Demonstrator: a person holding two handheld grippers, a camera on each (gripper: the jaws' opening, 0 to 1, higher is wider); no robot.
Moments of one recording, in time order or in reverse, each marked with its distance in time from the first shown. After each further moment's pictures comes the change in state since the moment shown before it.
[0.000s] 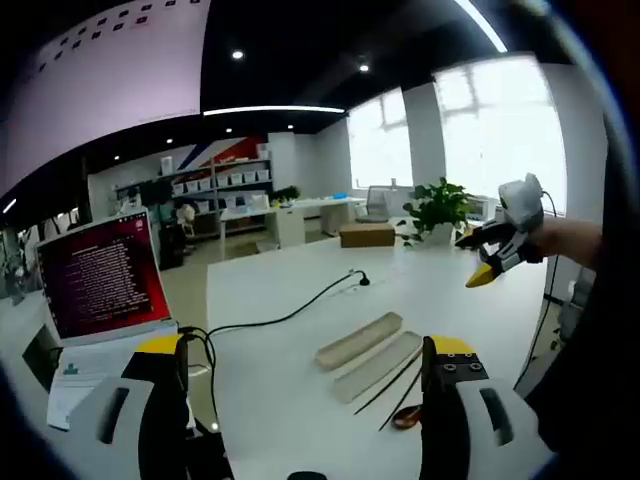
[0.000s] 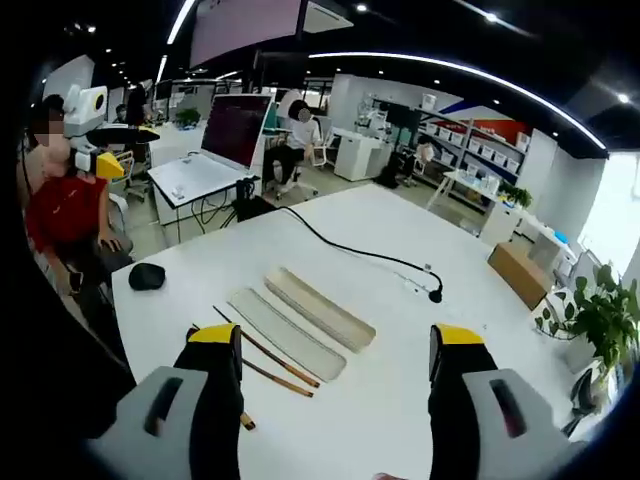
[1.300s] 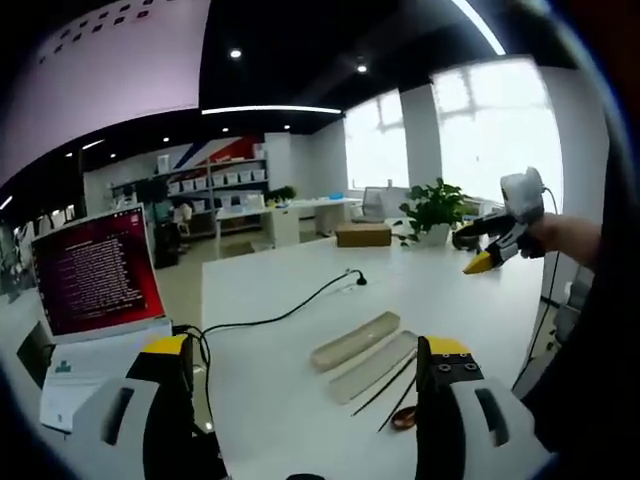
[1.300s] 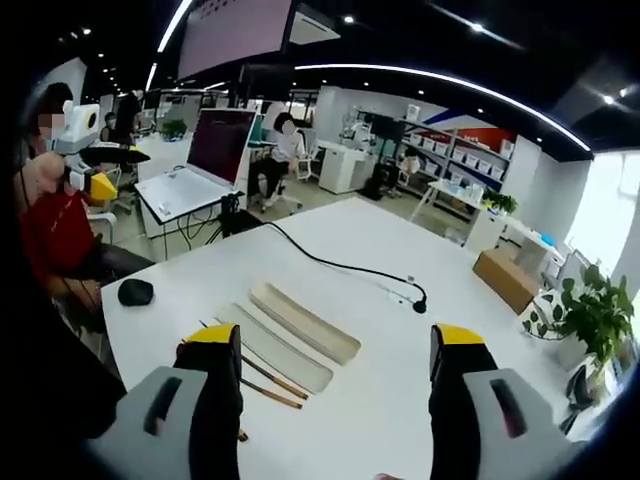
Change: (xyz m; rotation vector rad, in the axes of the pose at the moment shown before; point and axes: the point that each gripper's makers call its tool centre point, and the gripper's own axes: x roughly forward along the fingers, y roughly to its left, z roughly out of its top) left arm 0.010 0.003 -0.005 -0.026 0.001 -0.033; right arm -0.009 -0.013 0.013 0.033 -0.055 -0.064
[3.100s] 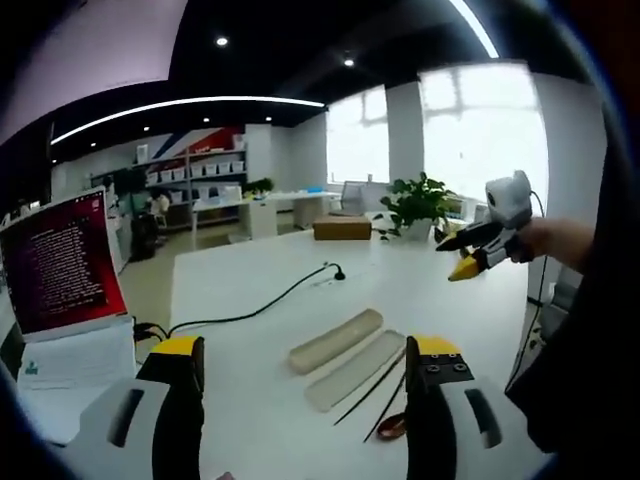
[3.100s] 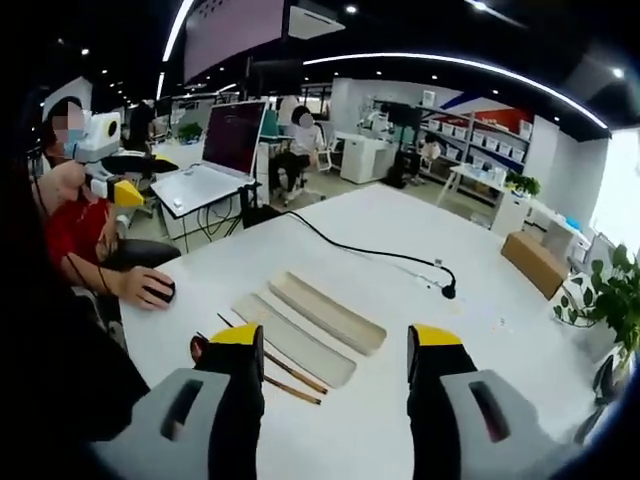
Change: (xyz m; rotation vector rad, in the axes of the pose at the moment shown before) left arm 0.043 -0.025 -0.013 -0.004 0.028 -0.103; right arm 0.027 0.011 -0.028 0.036 0.049 0.145
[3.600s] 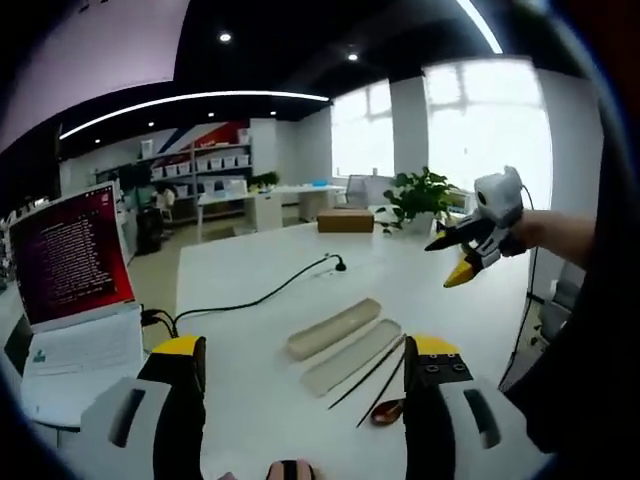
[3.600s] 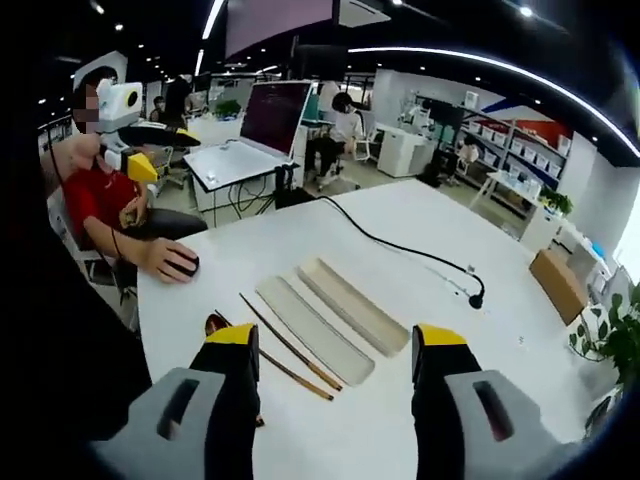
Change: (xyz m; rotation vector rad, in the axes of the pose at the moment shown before) left arm -0.027 -0.011 -0.013 -0.002 0.036 0.027; right arm 0.011 0.027 -0.003 -0.131 0.051 0.127
